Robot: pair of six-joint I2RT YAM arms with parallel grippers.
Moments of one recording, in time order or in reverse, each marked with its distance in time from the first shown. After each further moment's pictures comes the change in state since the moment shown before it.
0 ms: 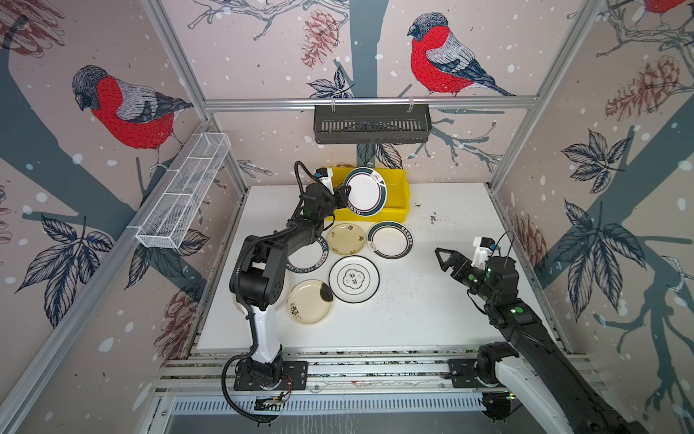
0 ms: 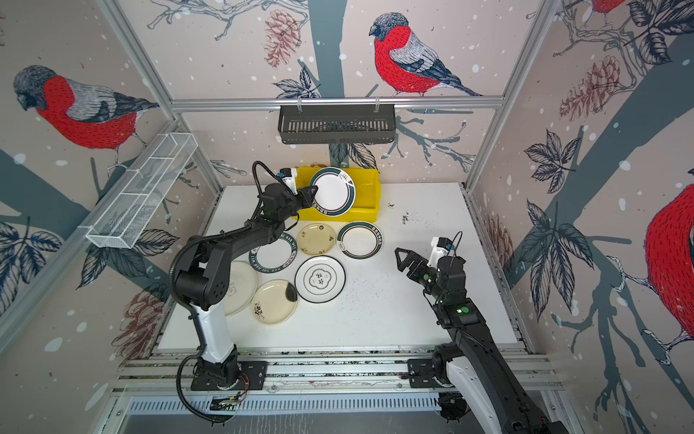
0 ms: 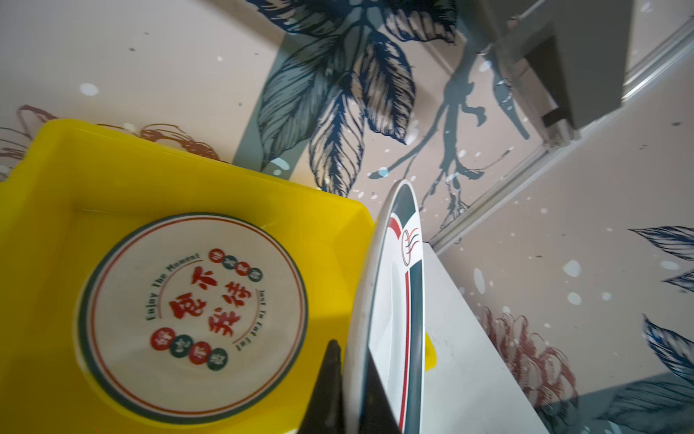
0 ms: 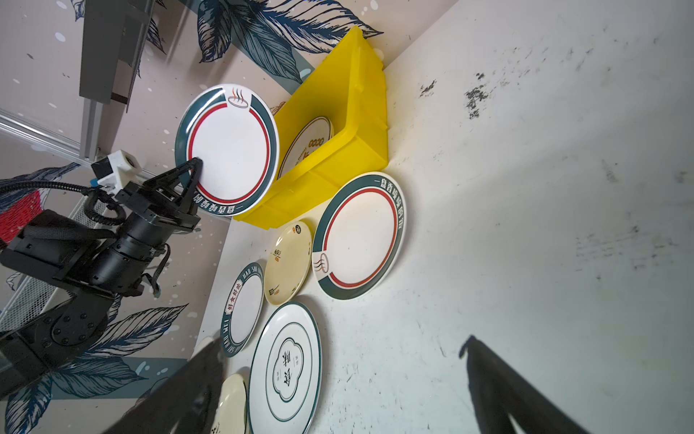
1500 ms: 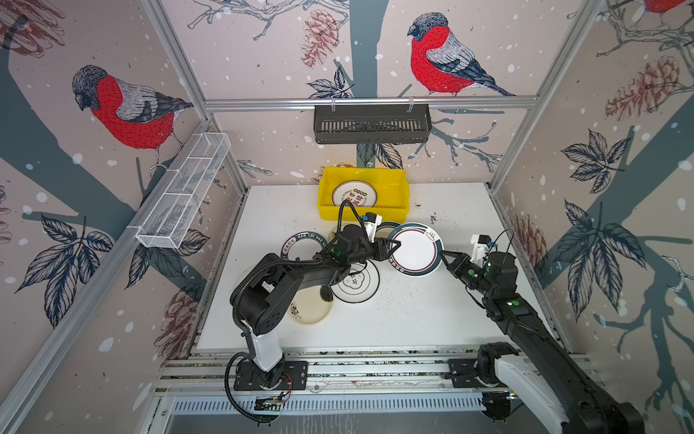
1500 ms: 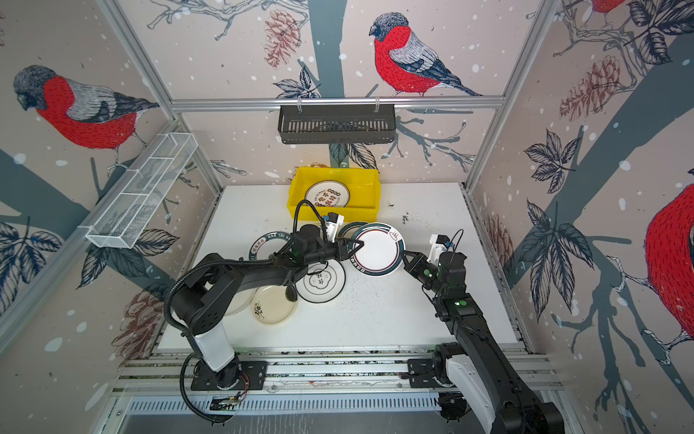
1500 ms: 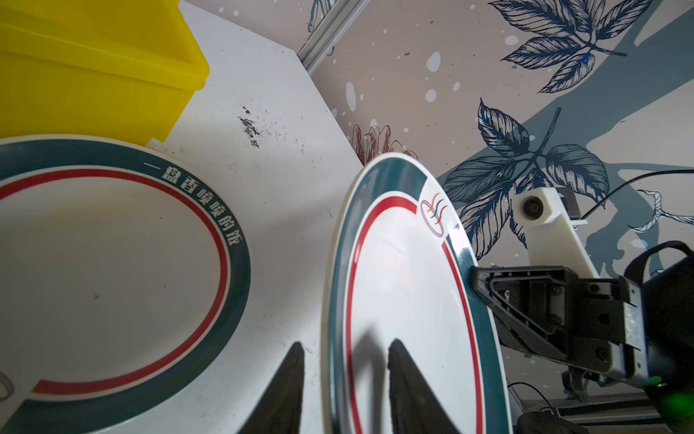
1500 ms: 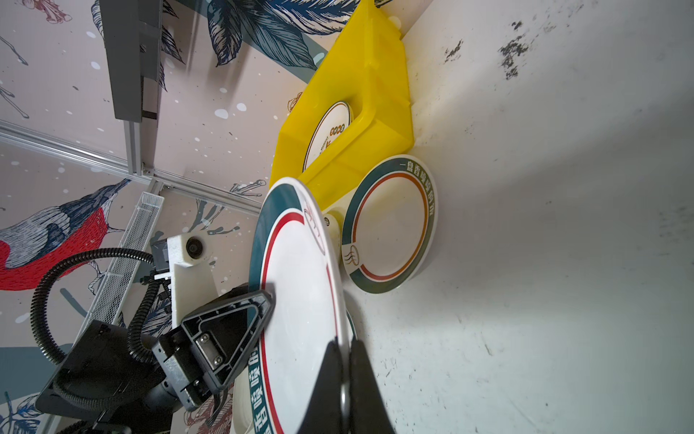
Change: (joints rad) left arm -0.388 -0.178 -0.388 0.113 0.172 -0.125; right arm -0.051 0.105 0.000 0.129 -0.155 0.131
